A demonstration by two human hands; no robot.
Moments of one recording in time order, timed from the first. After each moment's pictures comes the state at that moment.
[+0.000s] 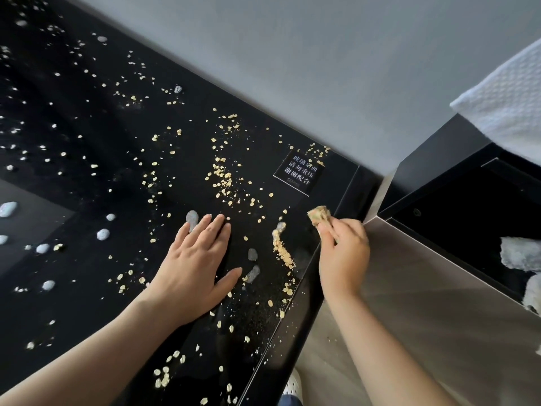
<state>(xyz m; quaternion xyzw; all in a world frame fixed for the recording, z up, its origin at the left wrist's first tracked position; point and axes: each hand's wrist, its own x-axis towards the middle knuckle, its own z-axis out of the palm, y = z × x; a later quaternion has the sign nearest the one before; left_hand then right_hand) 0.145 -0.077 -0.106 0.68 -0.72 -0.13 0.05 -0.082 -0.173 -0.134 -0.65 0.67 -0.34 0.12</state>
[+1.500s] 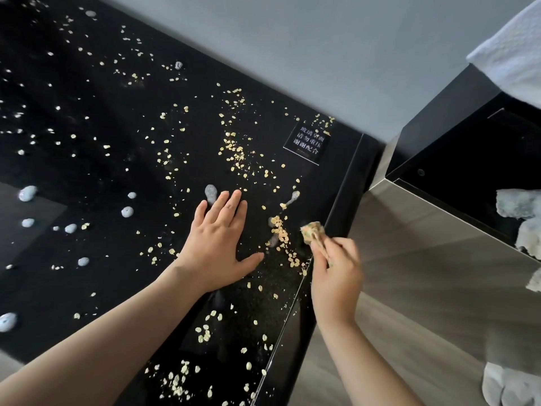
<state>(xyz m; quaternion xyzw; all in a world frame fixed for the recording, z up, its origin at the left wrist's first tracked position) 0.155 -0.070 -0.119 0.65 -0.75 -0.13 0.05 -0.054 -0.065 -0.128 -0.63 0.68 -0.35 0.14</state>
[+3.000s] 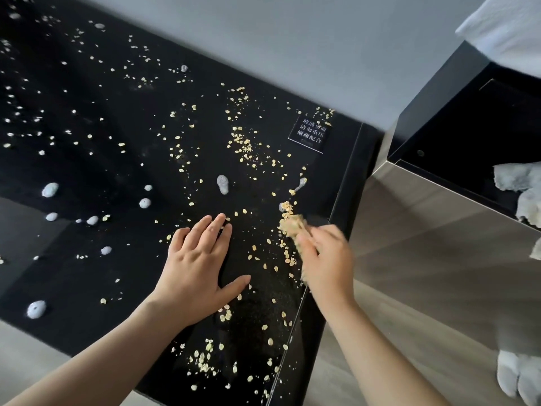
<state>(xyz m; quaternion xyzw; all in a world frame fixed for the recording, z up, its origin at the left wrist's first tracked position) 0.188 0.003 -0.116 0.65 -0.76 -0.10 0.01 -0.030 -0.044 -0.119 -0.65 0.66 -0.29 0.23</state>
